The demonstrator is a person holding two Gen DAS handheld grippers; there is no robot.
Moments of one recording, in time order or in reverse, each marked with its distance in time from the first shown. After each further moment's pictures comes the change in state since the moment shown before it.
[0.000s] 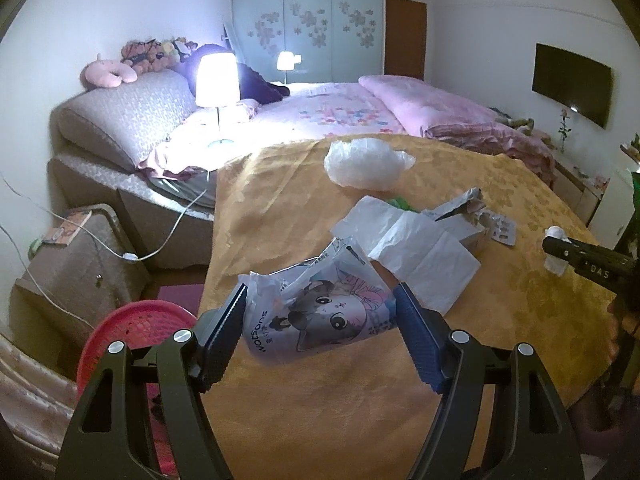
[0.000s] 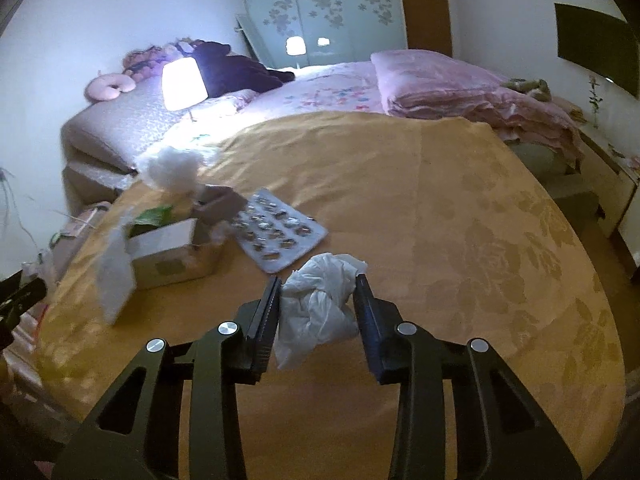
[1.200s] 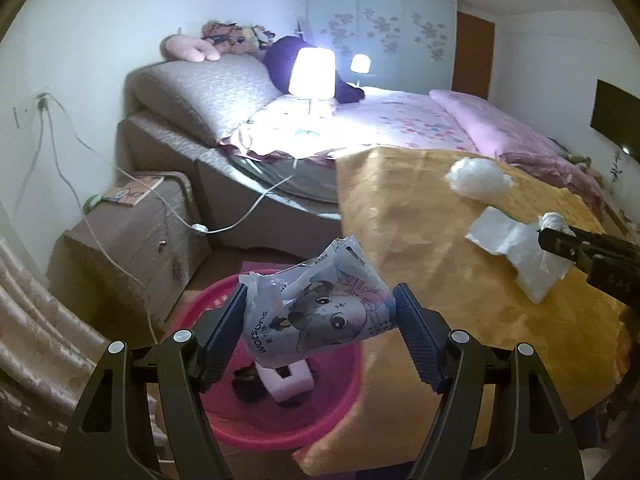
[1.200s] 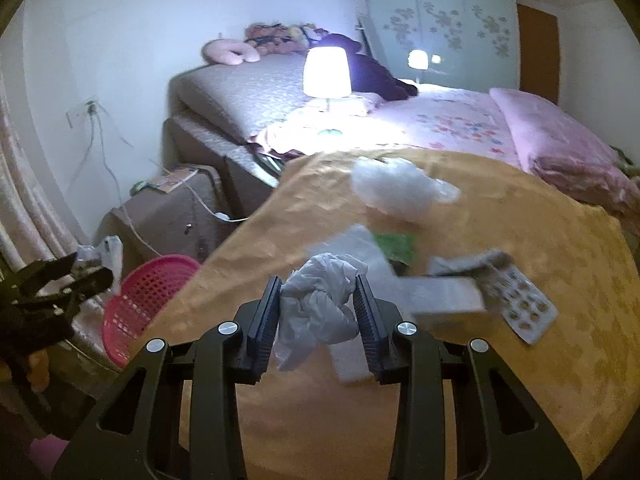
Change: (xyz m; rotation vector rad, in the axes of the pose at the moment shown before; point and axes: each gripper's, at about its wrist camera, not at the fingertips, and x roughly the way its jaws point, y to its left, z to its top) left arm -0.044 0.113 -0.025 -0.163 -0.004 0.184; right arm 0.004 0.188 0.022 -0.273 0.002 0.275
